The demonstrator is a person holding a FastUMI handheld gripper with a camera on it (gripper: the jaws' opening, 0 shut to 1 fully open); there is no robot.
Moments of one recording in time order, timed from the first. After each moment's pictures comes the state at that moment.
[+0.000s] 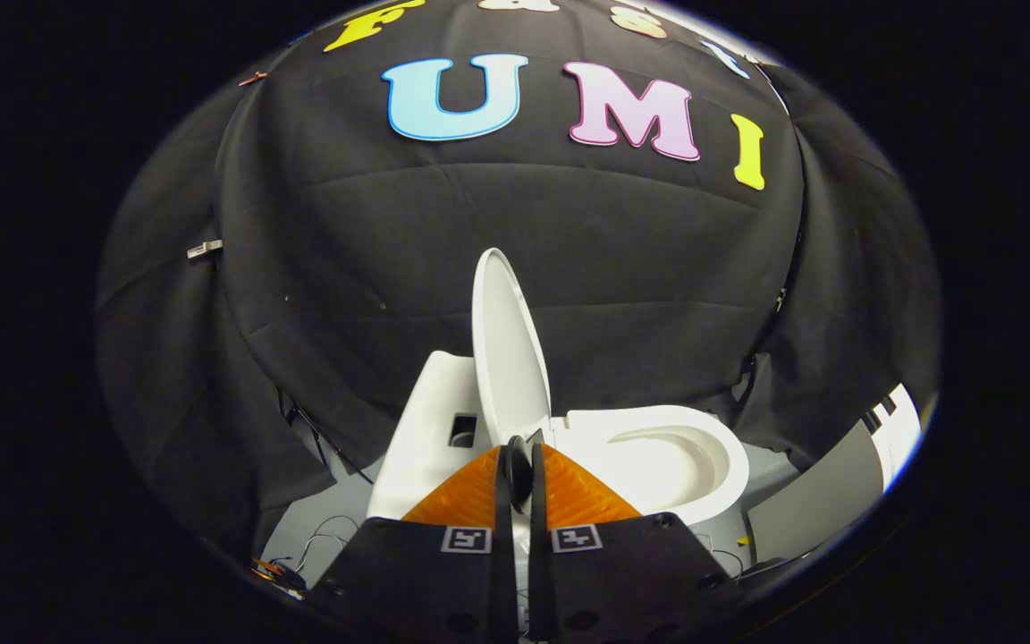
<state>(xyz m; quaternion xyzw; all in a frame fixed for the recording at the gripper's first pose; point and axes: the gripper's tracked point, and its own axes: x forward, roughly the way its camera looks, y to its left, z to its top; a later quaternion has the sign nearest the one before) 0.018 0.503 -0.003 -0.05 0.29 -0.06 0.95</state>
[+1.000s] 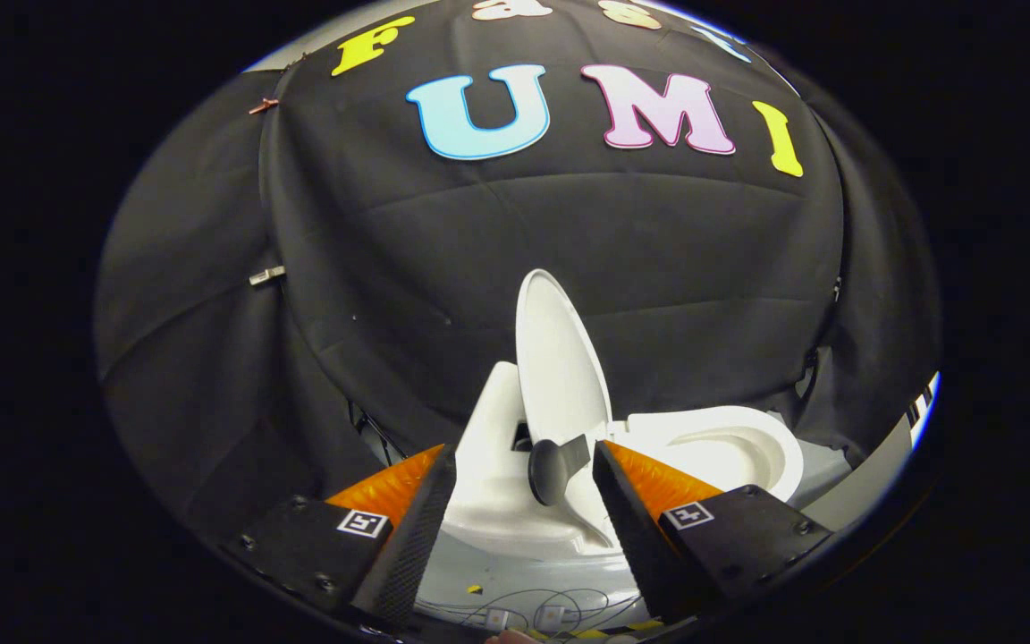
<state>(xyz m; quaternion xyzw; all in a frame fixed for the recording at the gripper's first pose) 0.004 0.530 0.034 0.02 0.28 0.05 0.96</state>
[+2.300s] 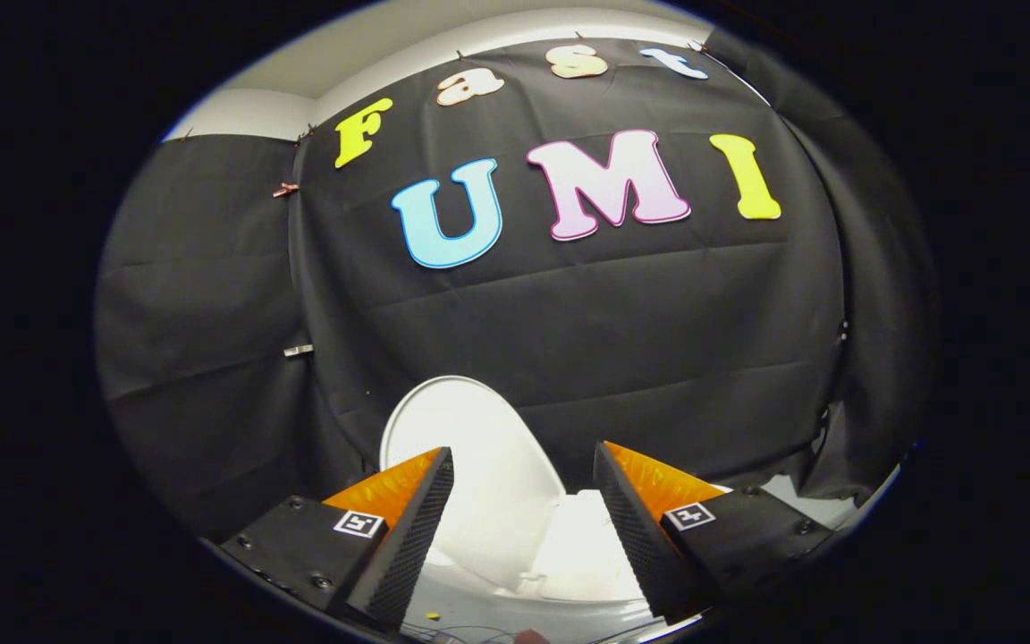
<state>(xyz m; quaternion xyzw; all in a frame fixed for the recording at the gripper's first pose) 0.004 0.316 0.108 0.04 0.13 0.13 0.98</state>
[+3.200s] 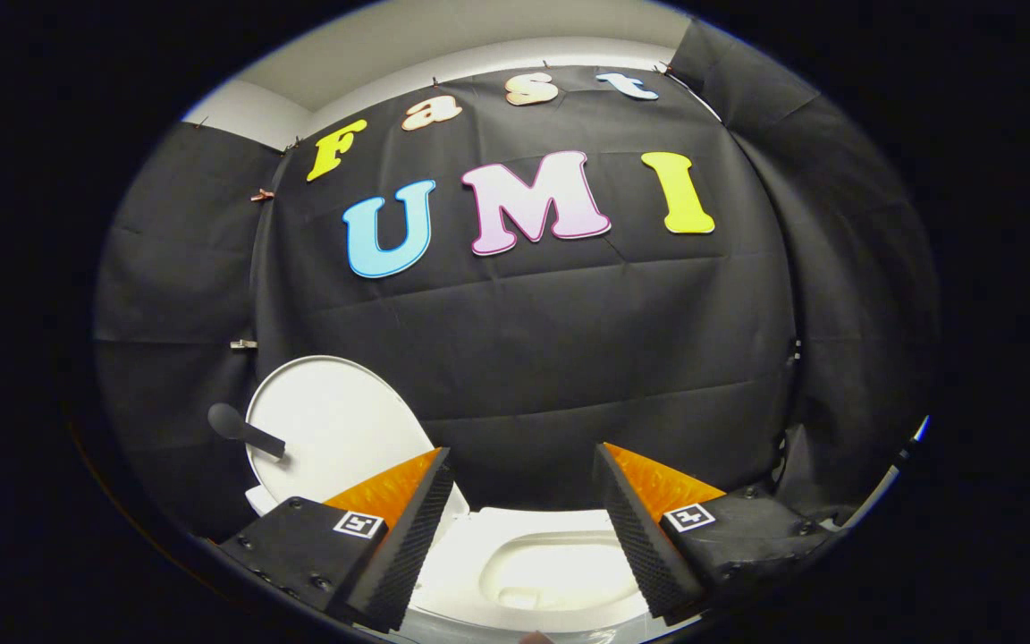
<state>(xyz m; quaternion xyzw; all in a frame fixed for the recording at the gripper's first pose) 0.029 0.174 0.029 0.03 0.05 0.07 1.00</state>
